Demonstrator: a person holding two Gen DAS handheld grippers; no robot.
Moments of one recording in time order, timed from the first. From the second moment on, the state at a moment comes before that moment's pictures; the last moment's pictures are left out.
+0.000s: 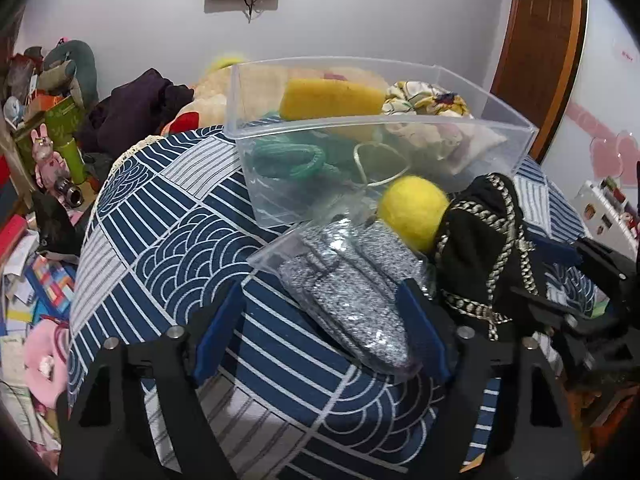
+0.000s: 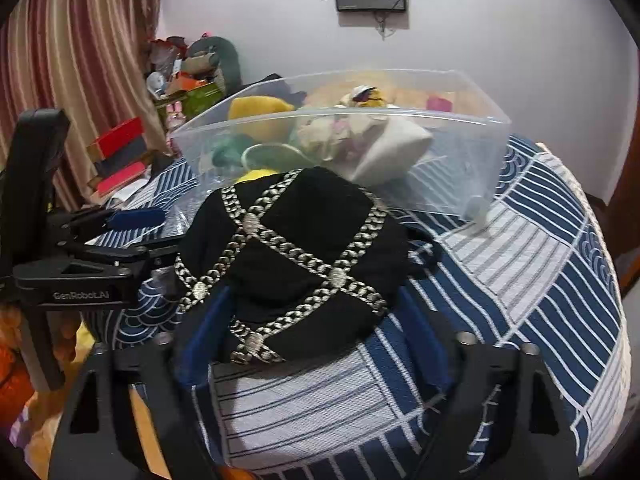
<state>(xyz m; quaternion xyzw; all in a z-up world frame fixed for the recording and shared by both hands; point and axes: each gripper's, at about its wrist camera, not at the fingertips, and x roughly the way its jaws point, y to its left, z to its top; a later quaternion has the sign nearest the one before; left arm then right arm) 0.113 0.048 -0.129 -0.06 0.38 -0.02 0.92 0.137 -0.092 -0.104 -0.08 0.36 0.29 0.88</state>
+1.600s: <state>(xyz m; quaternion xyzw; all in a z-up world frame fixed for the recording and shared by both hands) 0.124 0.061 -0.015 -0.05 0.23 -0.03 0.97 0.156 -0.109 0.006 -0.03 0.18 0.27 0.94</state>
